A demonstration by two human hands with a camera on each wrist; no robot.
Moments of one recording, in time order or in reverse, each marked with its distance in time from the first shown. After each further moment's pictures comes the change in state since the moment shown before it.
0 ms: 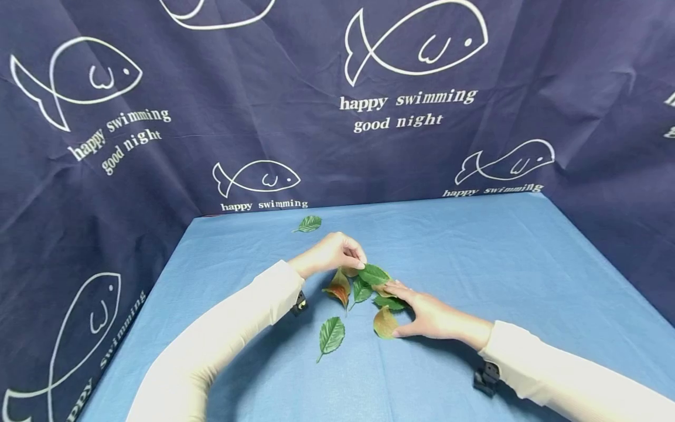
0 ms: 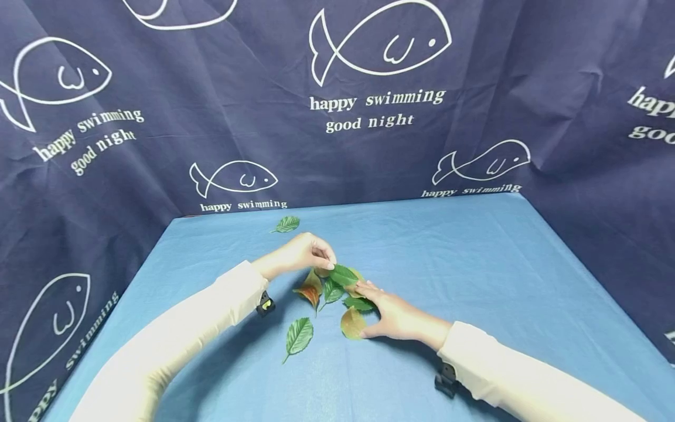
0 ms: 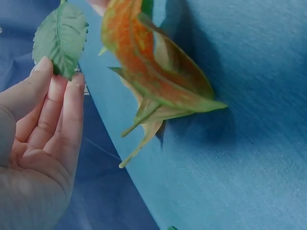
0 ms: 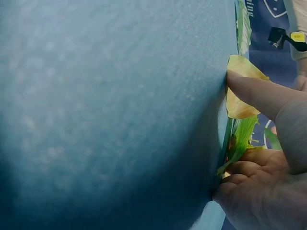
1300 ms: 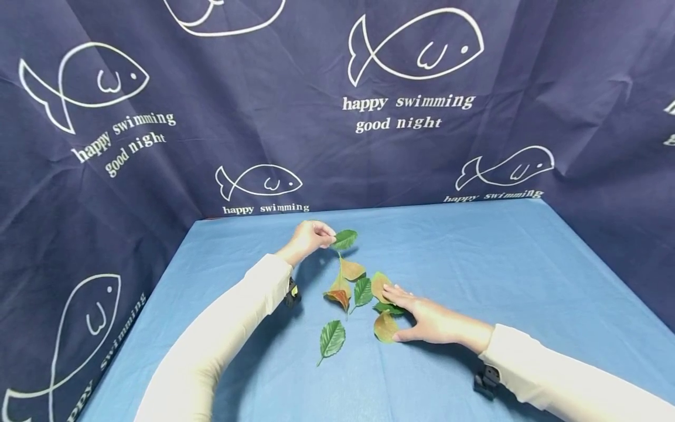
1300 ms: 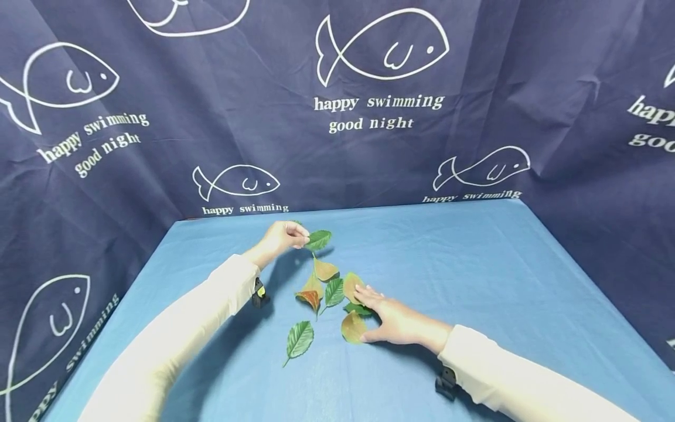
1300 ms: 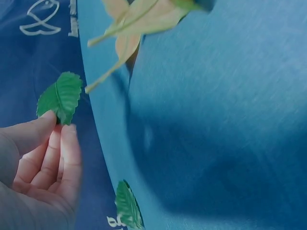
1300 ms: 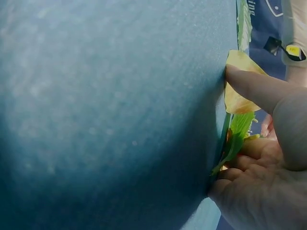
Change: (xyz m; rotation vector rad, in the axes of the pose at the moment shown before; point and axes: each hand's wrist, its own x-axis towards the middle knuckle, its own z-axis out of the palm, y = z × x) left_hand 0.002 -0.051 -0.023 -0.267 0.432 -0.309; right_hand 0.000 0.005 0.001 -0.005 -0.071 -0.038
